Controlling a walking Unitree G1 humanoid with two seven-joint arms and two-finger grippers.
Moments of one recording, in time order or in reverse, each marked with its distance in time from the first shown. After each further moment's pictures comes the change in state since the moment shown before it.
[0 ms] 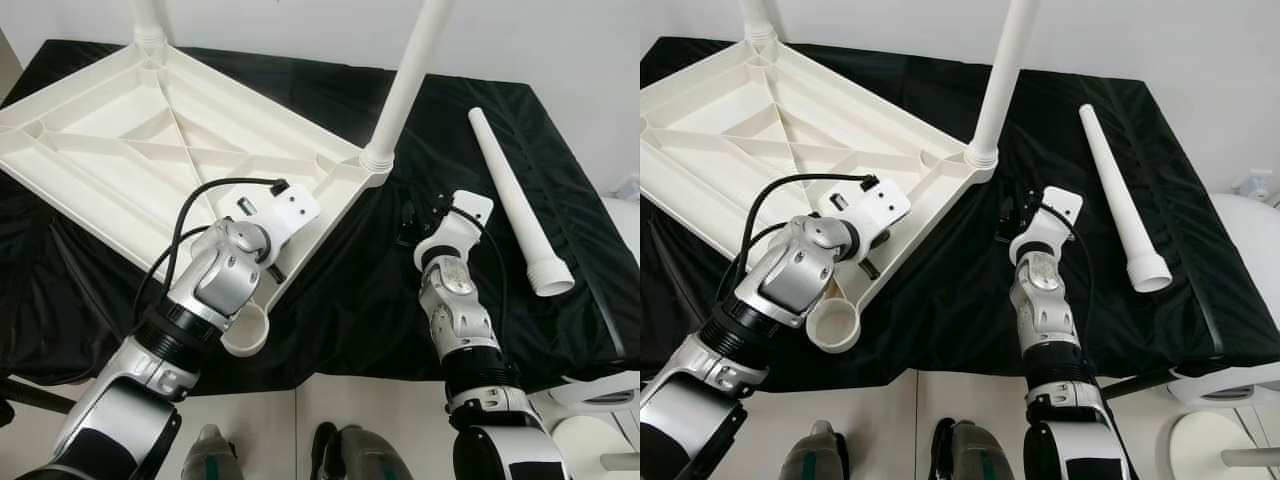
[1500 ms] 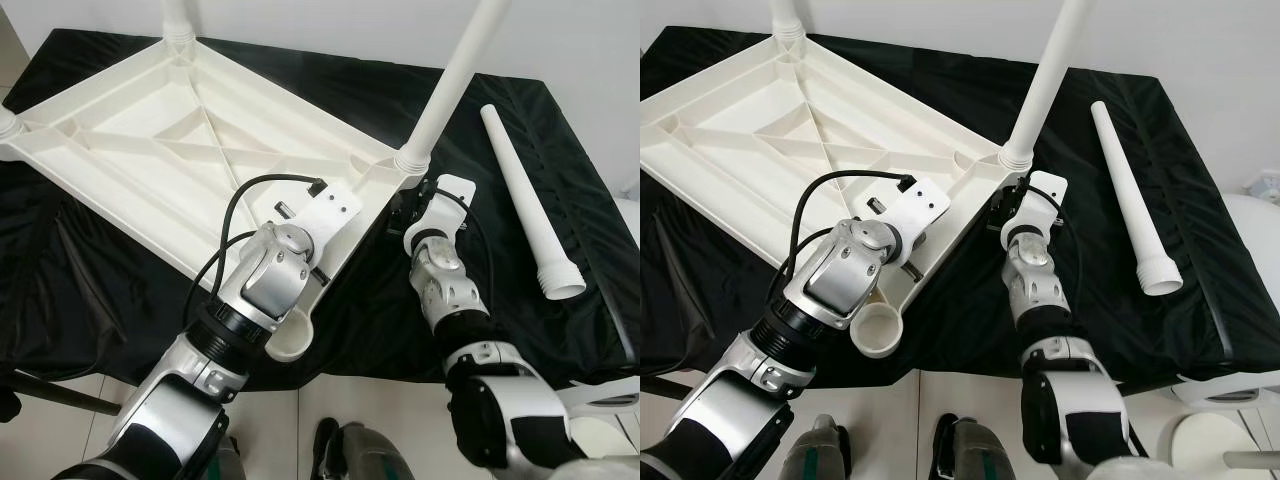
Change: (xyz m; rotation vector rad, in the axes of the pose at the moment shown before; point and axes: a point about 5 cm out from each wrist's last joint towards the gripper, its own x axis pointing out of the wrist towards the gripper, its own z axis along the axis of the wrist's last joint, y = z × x) left arm 0.003 -0.044 0.048 -0.062 -0.081 -0.080; right arm 0.032 0.016 0.003 0.001 0.085 0.100
